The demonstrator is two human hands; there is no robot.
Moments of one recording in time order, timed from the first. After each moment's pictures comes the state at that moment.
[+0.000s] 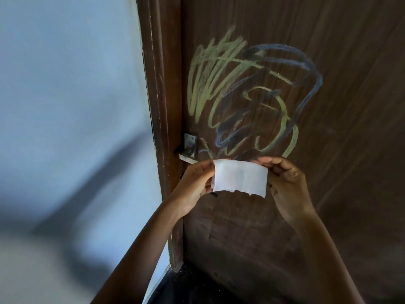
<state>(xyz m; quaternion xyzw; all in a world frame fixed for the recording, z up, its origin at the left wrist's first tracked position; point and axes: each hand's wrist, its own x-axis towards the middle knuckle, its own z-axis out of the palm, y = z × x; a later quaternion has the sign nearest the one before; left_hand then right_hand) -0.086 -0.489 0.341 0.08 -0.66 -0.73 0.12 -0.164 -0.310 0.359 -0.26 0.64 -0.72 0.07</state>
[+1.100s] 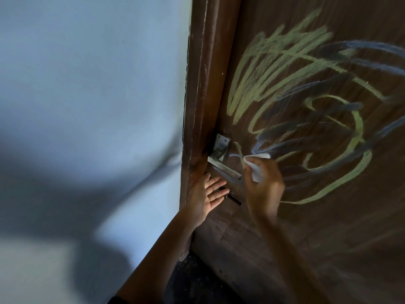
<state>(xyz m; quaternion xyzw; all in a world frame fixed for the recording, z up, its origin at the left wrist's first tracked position) -0.110 -0.553 0.266 0.27 -0.37 -0.88 0.07 -0.185 -0.440 0.306 -0.36 0.76 -0.44 -0.32</state>
